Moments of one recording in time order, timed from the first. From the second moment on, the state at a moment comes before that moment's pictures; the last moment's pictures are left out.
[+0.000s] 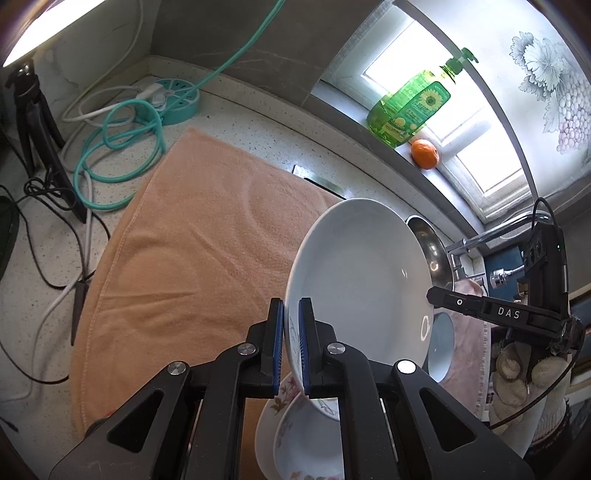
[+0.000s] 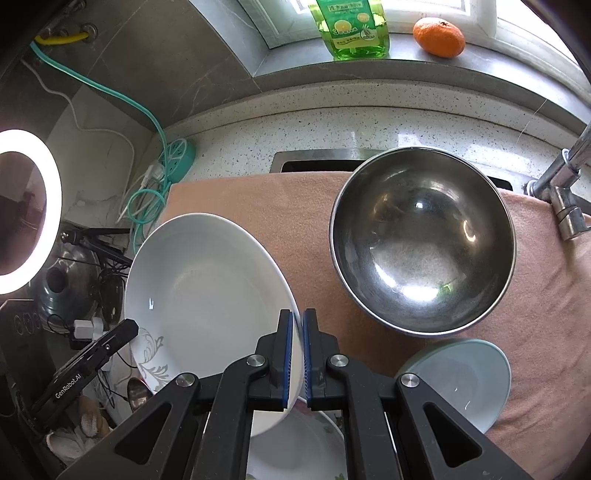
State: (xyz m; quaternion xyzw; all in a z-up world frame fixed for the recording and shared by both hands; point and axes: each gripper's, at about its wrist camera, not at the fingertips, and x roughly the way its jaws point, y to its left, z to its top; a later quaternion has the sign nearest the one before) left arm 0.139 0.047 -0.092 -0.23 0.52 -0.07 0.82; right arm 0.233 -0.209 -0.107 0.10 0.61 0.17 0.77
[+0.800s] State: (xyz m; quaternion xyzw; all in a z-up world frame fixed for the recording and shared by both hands) left arm 0.068 0.026 -0.108 -0.26 0.53 -0.05 0.81; right arm 0.171 -0.228 -0.121 0.08 0.63 0.19 0.75
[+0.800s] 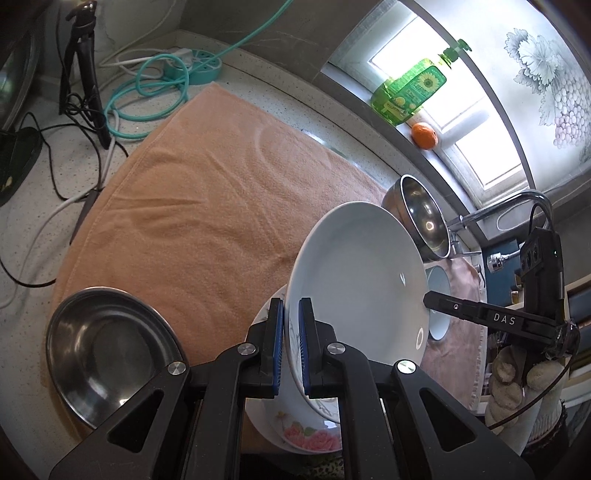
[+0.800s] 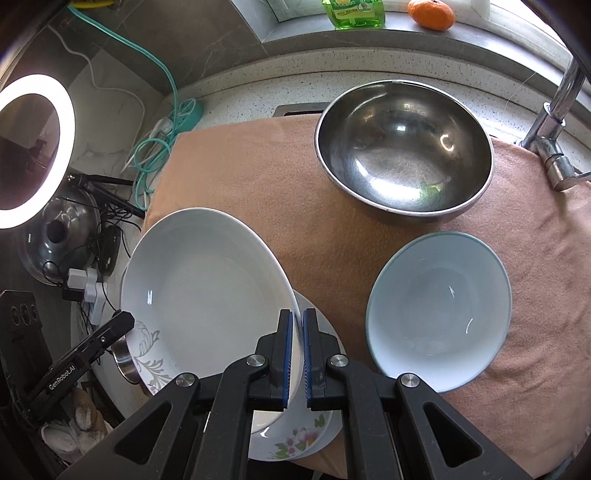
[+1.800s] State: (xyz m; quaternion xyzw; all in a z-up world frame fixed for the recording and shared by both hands) left arm 0.037 0.010 -0.136 -0.27 0.55 -0.03 0.79; right arm 0.135 -0.242 -0.155 0.04 0.66 0.20 0.73
